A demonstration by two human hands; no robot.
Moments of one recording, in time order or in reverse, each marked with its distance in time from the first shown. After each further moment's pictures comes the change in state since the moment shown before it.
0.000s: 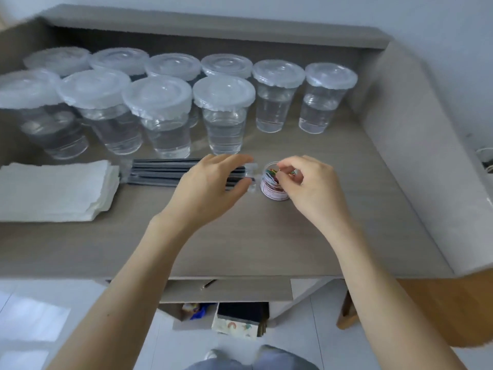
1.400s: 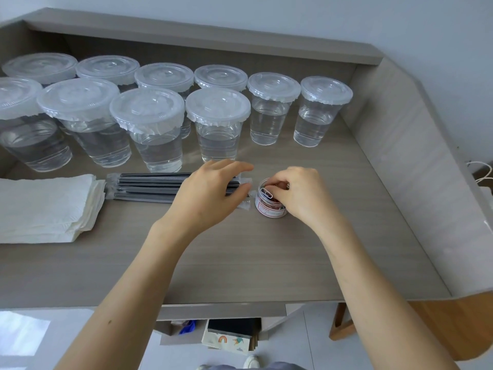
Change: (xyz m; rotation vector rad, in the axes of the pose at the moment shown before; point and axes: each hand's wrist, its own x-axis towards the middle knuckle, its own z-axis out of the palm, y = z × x) left_hand 0.026 -0.011 0.015 -0.072 0.044 0.057; right_hand 0.033 0.005 0.004 -0.222 -0.258 0.058
